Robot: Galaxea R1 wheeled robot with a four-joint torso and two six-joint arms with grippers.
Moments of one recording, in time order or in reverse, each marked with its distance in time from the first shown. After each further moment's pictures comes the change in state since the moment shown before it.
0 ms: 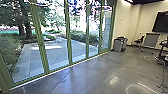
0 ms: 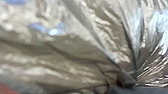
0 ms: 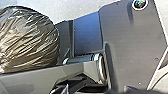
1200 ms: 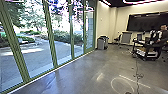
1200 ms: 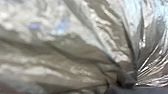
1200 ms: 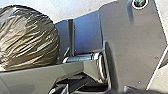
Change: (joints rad) left arm 0.004 0.000 0.000 0.000 -0.001 0.000; right arm -0.002 0.004 -0.001 0.000 0.001 0.000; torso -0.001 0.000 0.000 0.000
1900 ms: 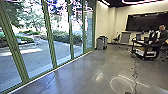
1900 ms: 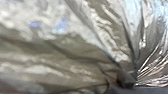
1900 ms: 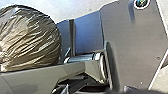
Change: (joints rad) left arm -0.004 0.000 0.000 0.000 0.001 0.000; right arm 0.000 0.004 -0.001 0.000 -0.001 0.000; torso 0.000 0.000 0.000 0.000
